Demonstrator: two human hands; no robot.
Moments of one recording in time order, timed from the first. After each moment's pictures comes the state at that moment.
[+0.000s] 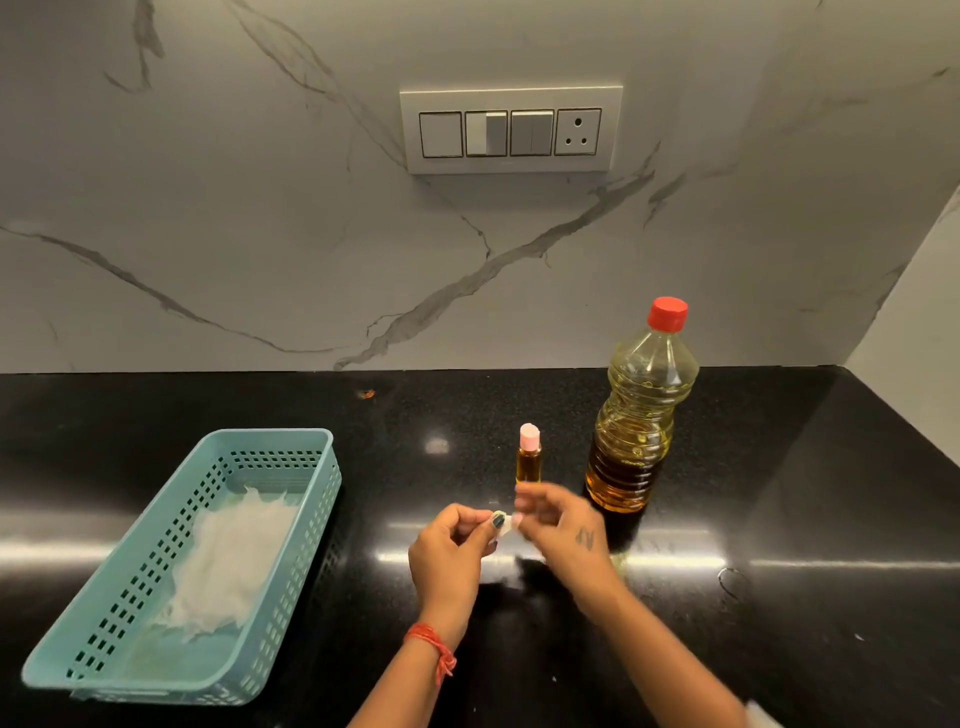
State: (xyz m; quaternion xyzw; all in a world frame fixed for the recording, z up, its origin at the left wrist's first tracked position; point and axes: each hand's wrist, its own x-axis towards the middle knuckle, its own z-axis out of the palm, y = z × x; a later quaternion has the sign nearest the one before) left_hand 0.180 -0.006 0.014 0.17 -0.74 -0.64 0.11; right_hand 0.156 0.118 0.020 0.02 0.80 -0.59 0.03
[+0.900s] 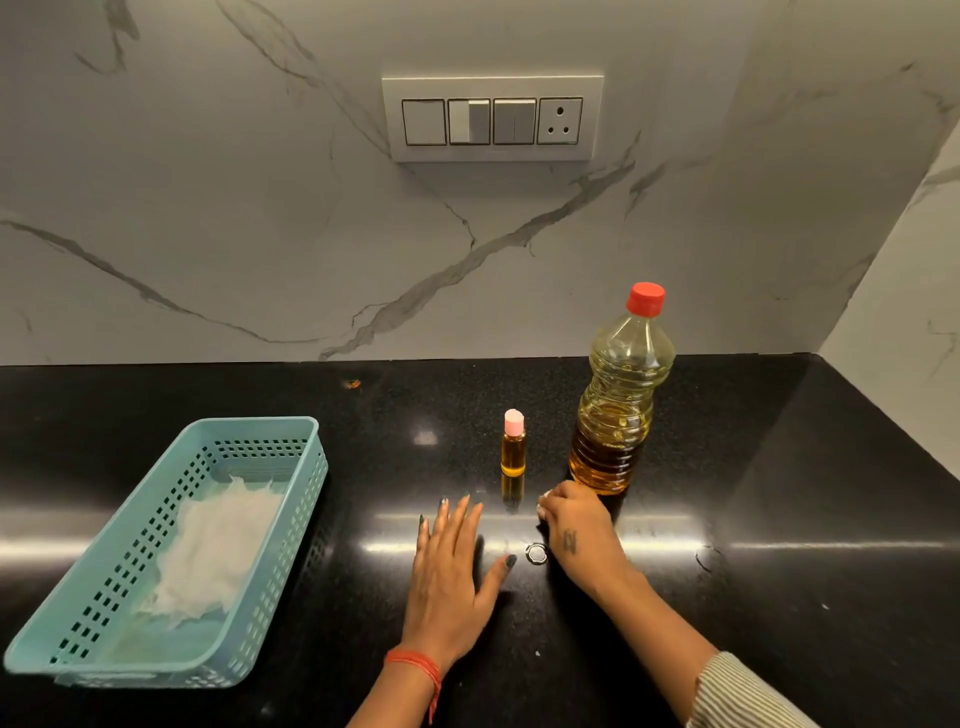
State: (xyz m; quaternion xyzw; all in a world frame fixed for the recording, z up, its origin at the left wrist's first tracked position) left_hand 0.201 -0.017 -0.036 -0.06 -0.97 -0.24 0.06; right_hand 0.144 0.155 -0.019 -0.12 0.96 -0.26 -0.06
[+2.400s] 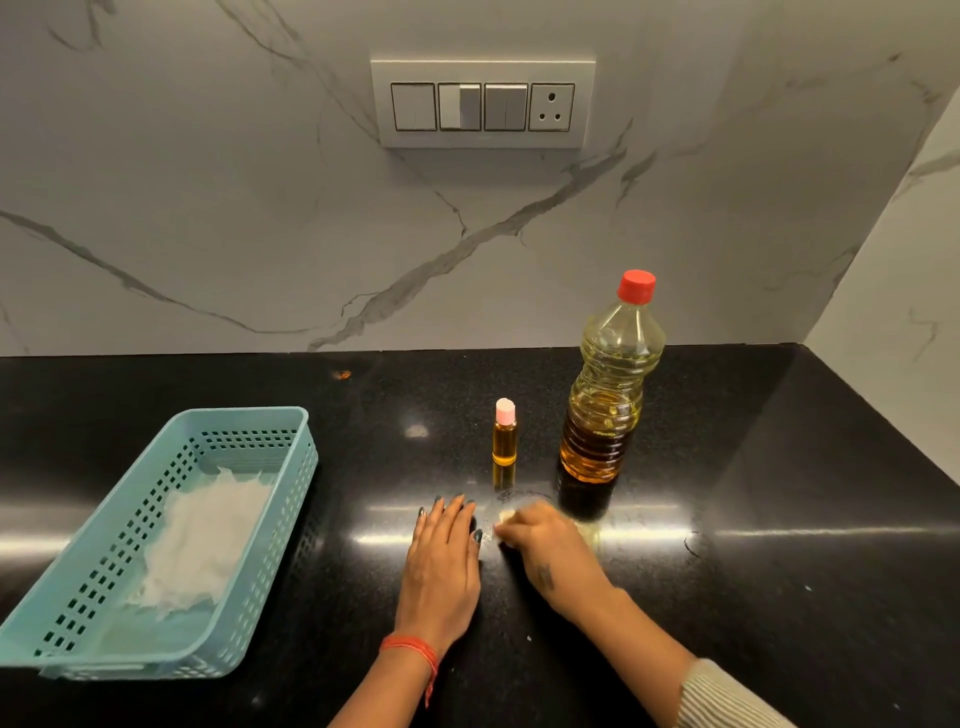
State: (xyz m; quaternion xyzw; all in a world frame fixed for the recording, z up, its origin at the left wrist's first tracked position) left_hand 0.200 -0.013 -0.038 -0.05 -0.97 -0.22 0.07; right_hand 0.170 0.144 -0.021 -0.26 0.95 -0.19 -0.03
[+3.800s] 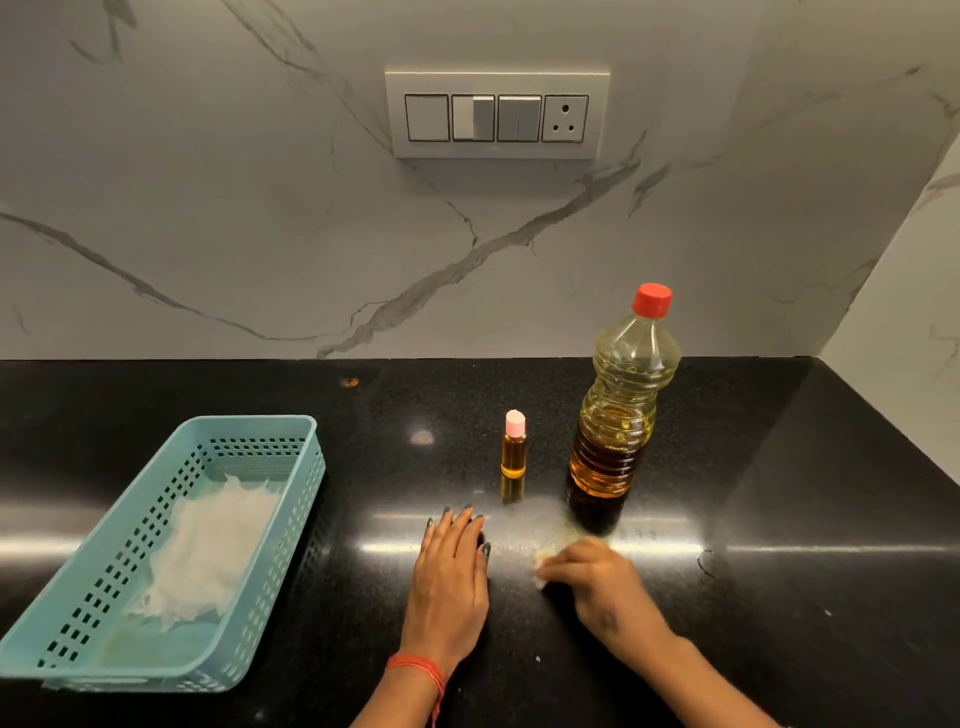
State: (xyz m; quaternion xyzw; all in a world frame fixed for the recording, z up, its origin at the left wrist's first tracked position) left_hand 0.199 -0.013 -0.038 -0.04 -0.96 -0.25 0.09; right_hand 0.186 0.184 -0.028 -0.24 0.94 -0.25 -0.02
